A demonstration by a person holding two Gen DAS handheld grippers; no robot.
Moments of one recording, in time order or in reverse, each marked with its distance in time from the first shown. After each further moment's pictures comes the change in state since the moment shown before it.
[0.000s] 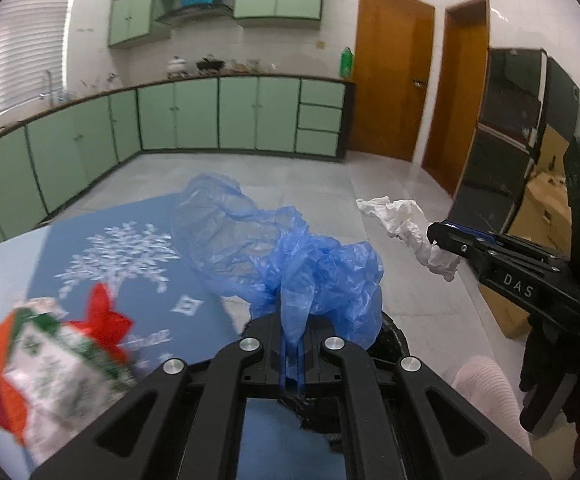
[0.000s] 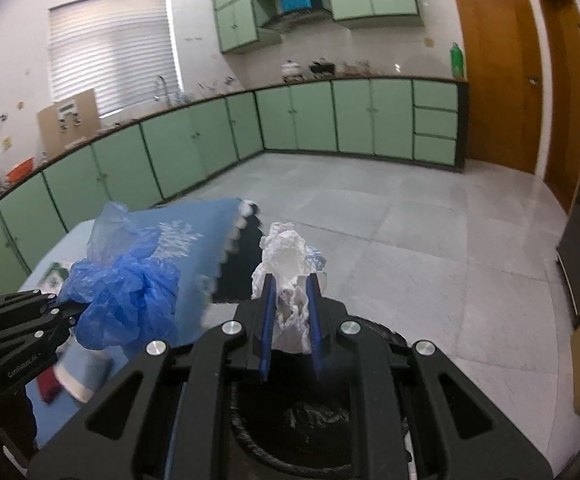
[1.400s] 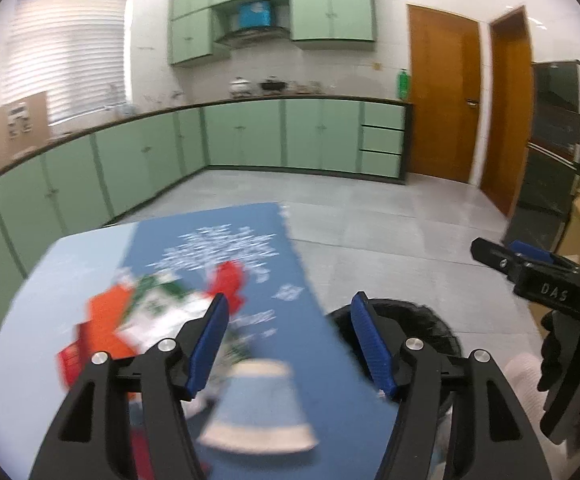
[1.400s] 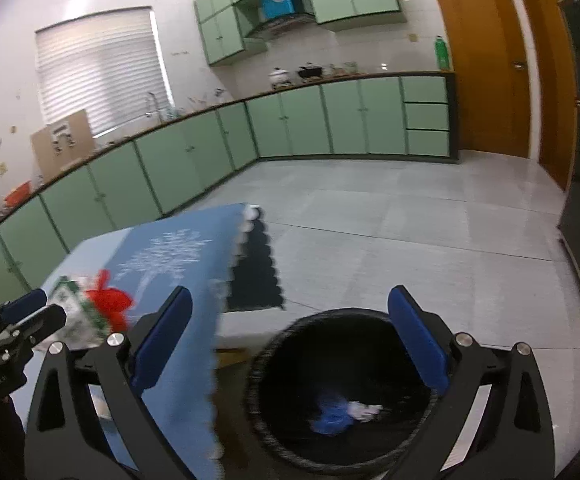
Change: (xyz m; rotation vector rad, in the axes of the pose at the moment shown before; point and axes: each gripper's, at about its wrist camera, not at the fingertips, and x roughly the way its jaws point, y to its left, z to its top) left arm -0.085 0.034 -0.035 -0.067 -0.095 0.279; right arm -0.017 0.055 -0.009 0.063 -0.052 0.050
